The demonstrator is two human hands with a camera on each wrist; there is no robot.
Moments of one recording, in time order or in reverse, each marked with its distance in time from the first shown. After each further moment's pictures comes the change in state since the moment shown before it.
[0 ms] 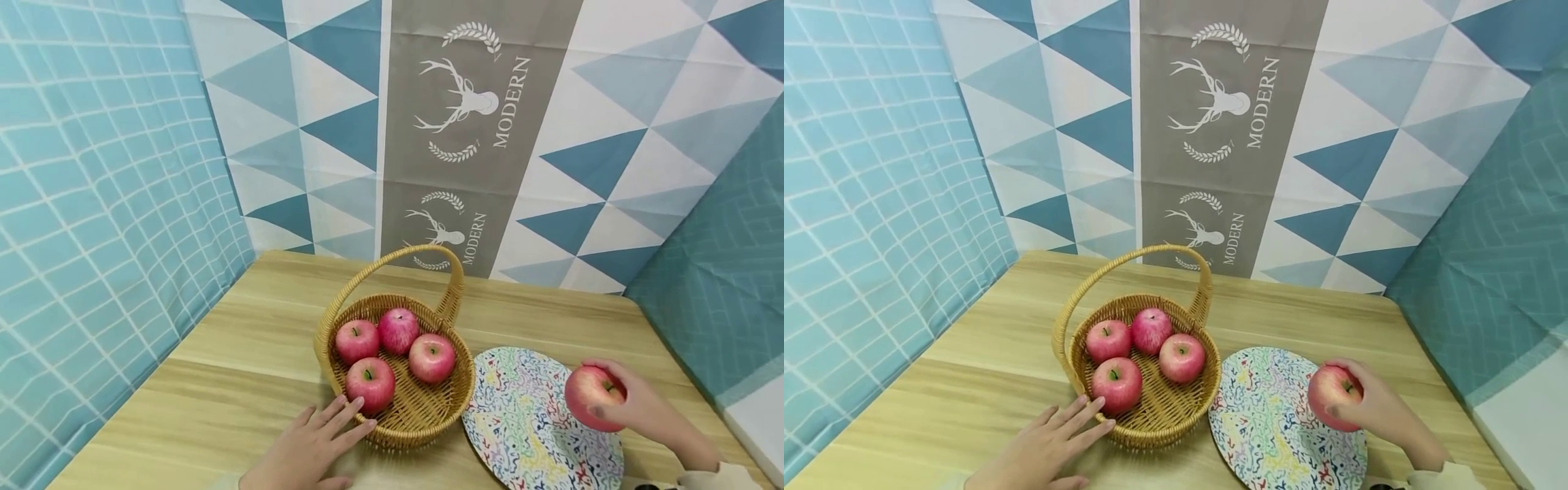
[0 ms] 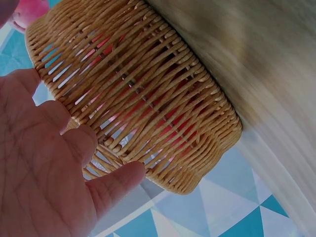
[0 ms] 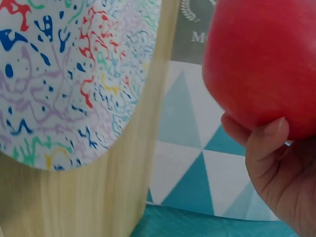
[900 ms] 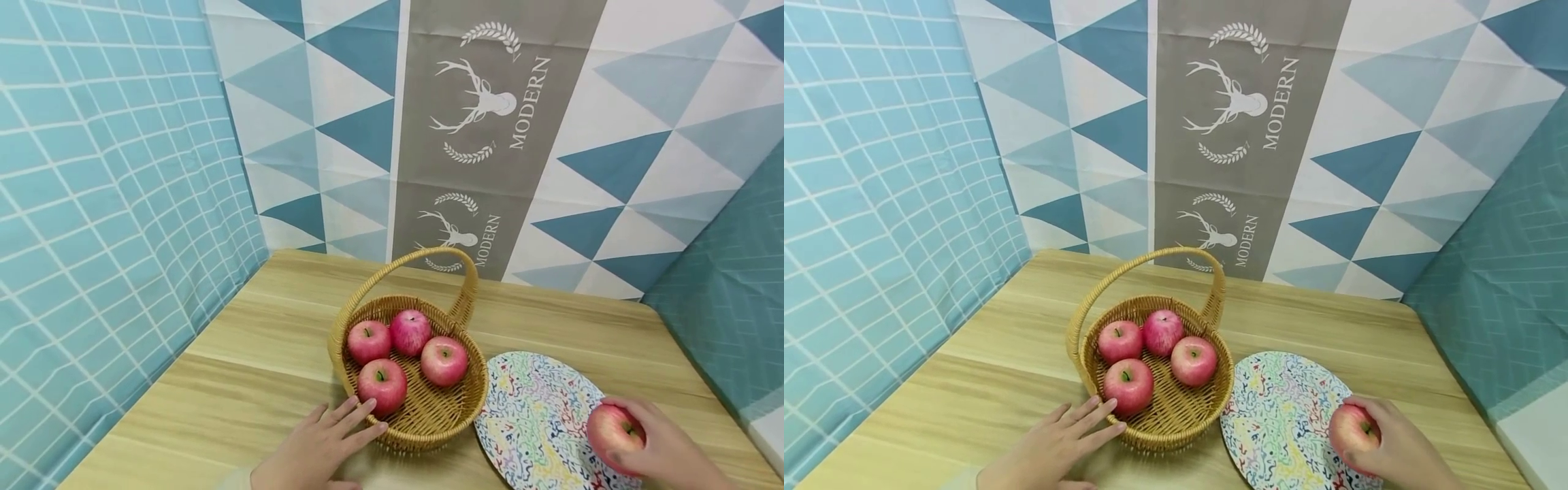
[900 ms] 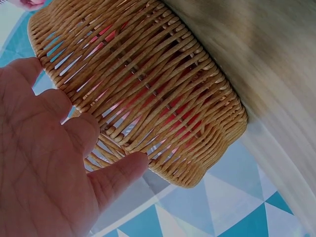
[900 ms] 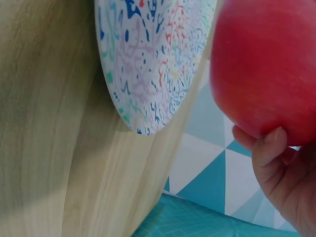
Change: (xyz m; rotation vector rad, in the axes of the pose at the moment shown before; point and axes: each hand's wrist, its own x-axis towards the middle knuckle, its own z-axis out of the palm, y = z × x) left_hand -0.002 -0.004 -0.003 -0.061 -0.006 0.018; right_hand -0.028 0.012 0.016 -0.184 -0.083 0.135
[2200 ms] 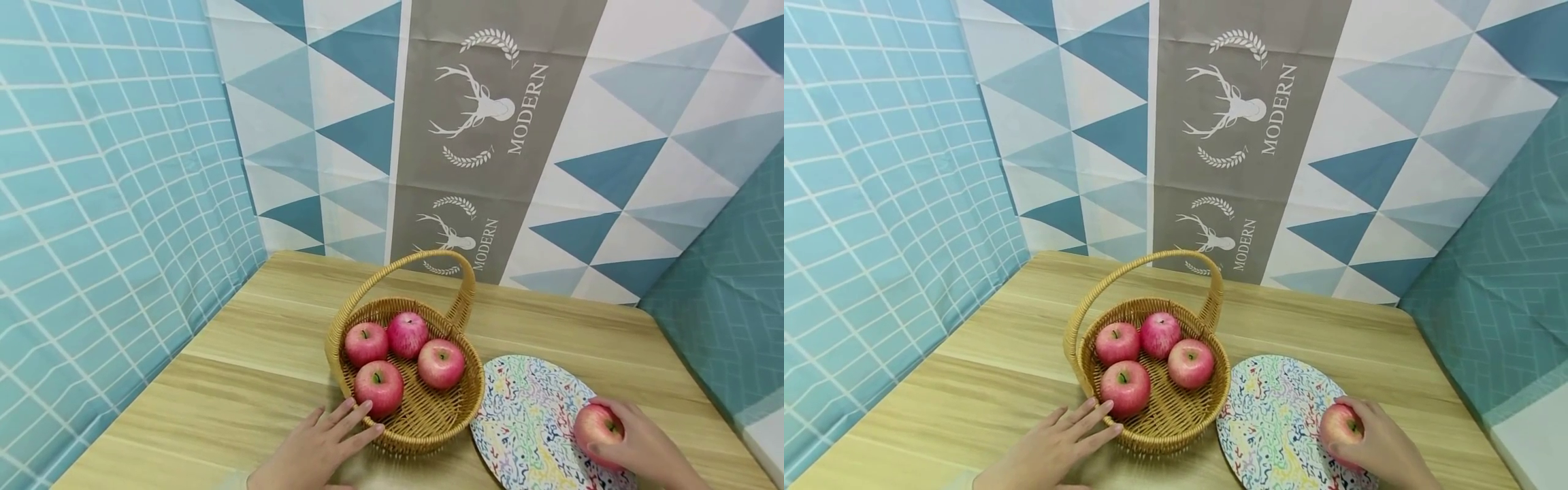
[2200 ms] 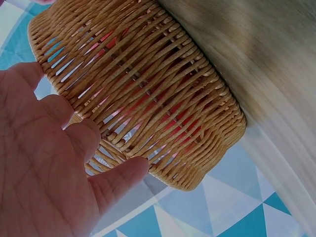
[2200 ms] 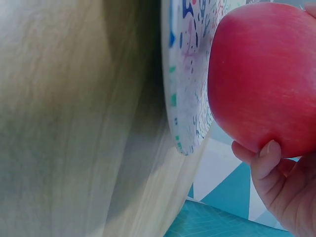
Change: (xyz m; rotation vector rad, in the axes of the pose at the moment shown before) left_hand -0.002 0.004 0.005 0.068 0.059 -0.010; right_hand 0.018 0.006 0.011 -0.047 -0.065 0.089
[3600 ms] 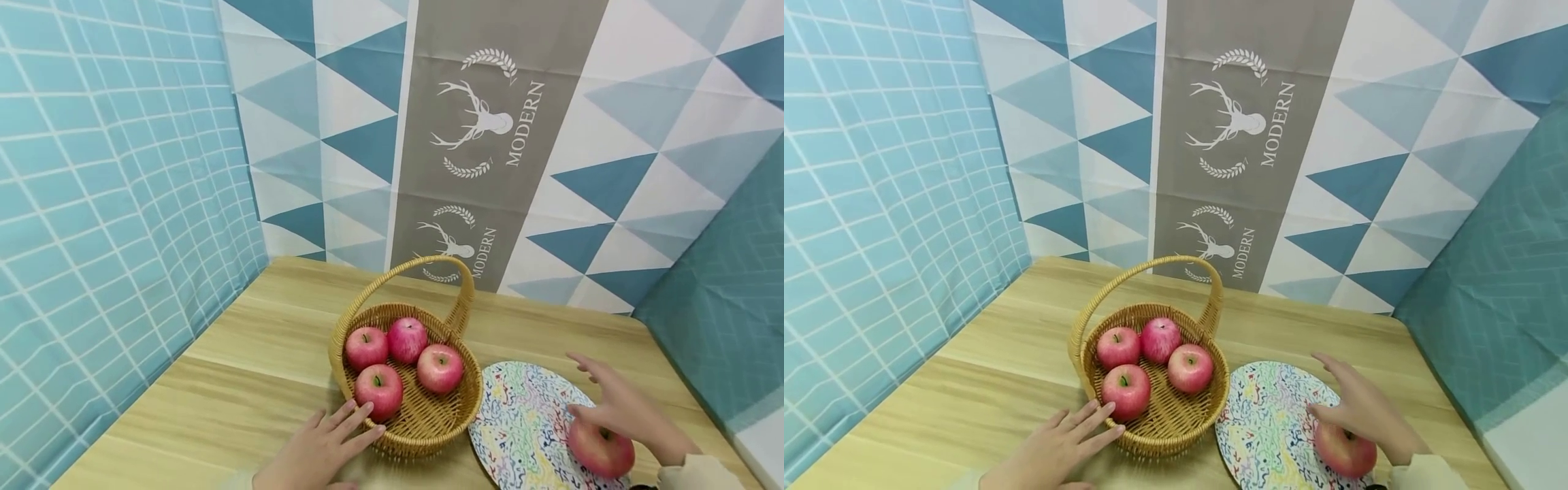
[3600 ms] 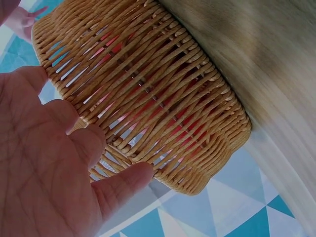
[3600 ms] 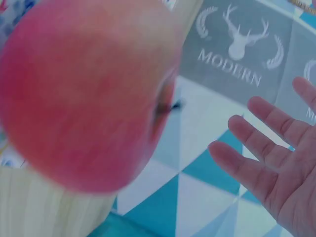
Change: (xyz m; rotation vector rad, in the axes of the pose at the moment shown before) left_hand 0.001 0.003 0.002 0.047 0.008 0.006; right_hand 0.022 -0.057 -0.040 0.049 0.071 -0.327
